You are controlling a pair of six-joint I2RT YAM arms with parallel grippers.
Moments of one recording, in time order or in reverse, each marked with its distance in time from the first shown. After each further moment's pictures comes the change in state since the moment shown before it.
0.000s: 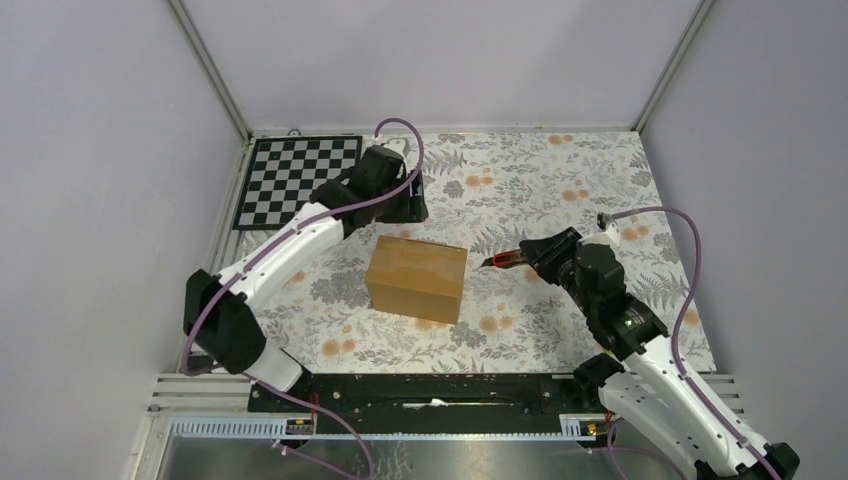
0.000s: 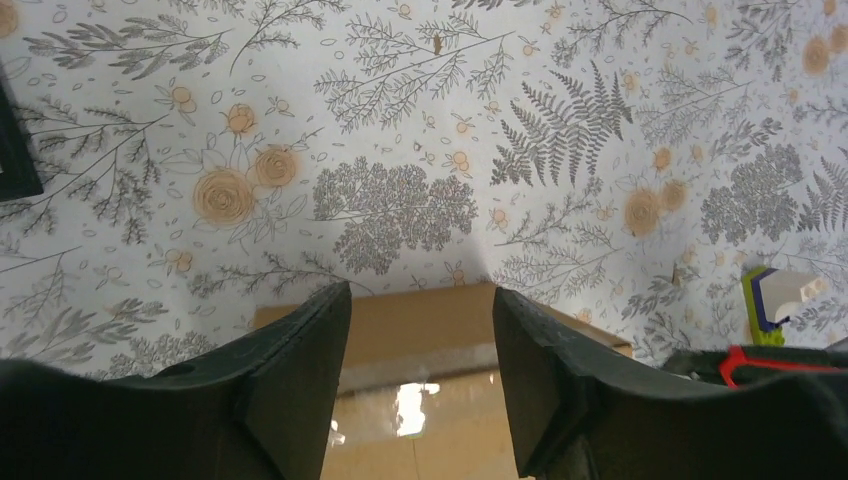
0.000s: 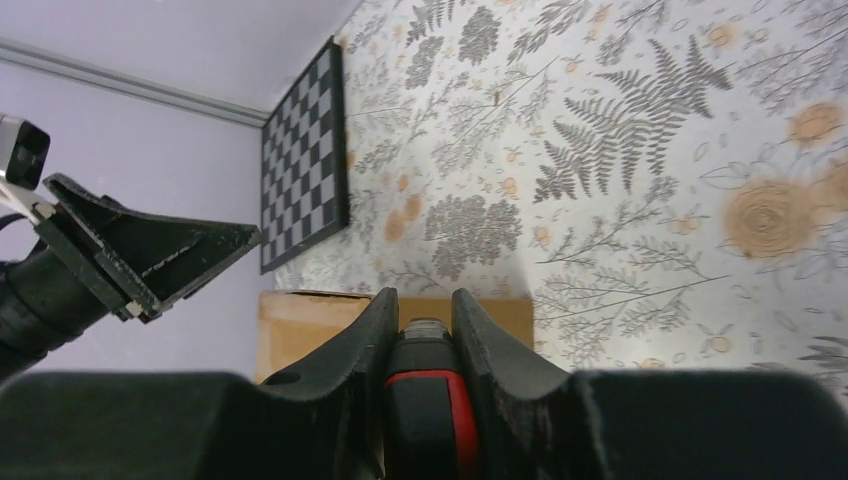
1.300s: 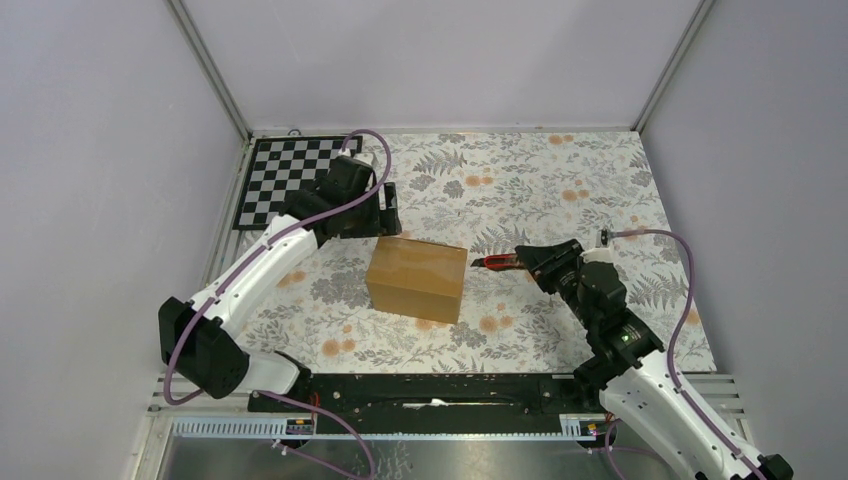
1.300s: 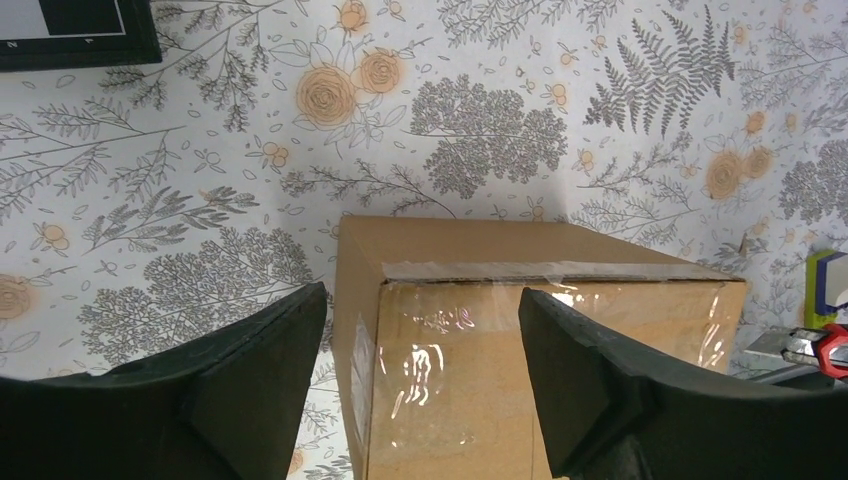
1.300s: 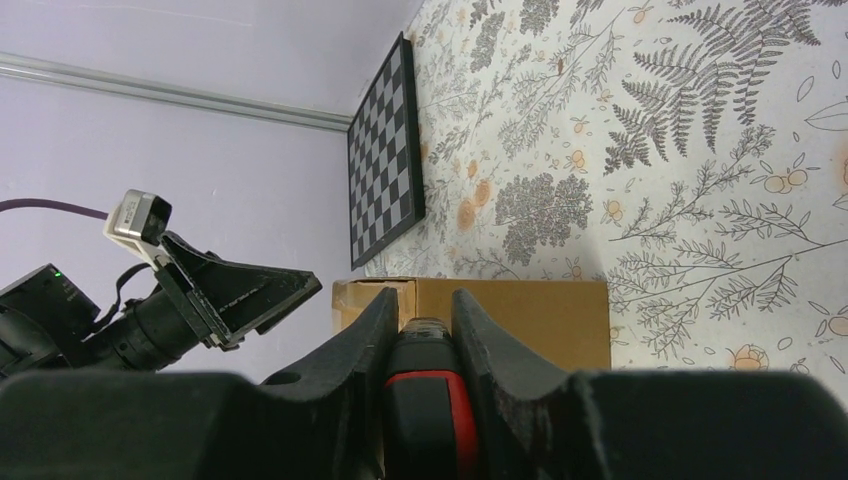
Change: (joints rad) left arm 0.088 -0.178 -0.115 -0.183 0.006 -0.003; right arm -0.002 -0.135 -0.187 0.181 -0.079 0.224
